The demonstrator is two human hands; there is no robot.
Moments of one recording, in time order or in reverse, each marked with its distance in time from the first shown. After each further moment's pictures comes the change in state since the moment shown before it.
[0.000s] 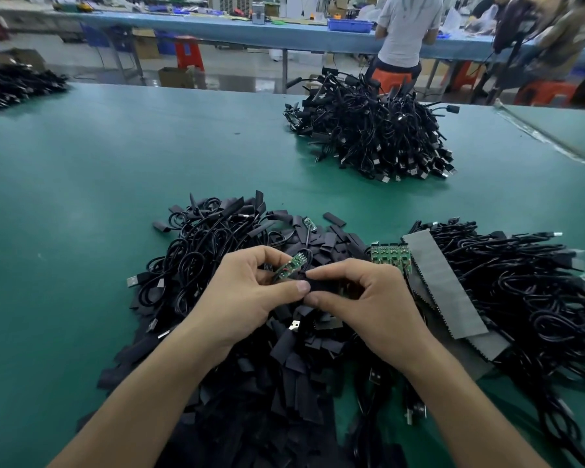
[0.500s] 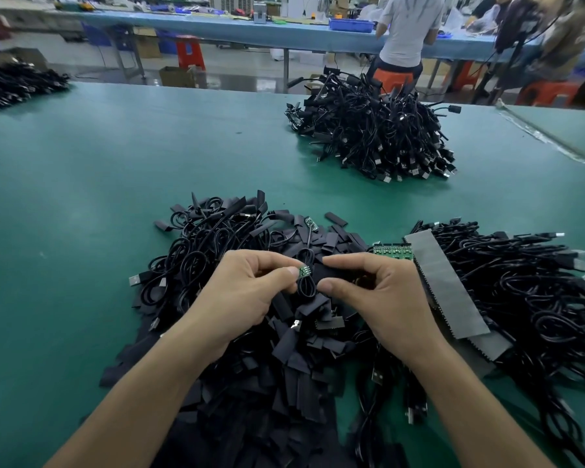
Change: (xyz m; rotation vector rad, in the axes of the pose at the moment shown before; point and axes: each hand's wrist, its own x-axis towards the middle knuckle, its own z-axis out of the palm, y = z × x) left_hand 0.002 0.003 -0.007 0.116 0.015 -0.046; right_hand 0.003 -0.002 -0.005 0.076 0.096 0.049
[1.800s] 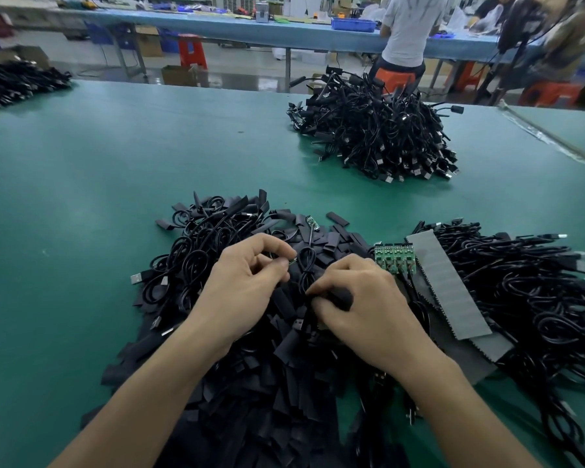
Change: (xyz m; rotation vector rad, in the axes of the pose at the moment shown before) left_hand 0.002 -0.003 0.003 0.093 0.170 0.097; right_hand -0.005 0.000 0.012 -0.609 -0.109 -0.124
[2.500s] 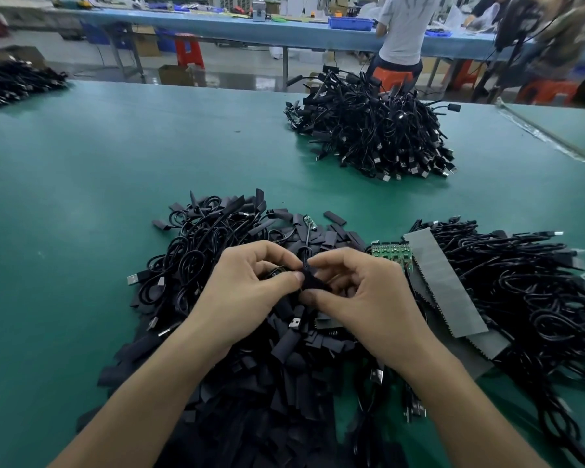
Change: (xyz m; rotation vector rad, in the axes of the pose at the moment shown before) left_hand -0.005 0.008 0.002 -0.058 -0.082 -0.008; right_hand 0.003 -0.006 -0.007 0.432 0.059 0.066
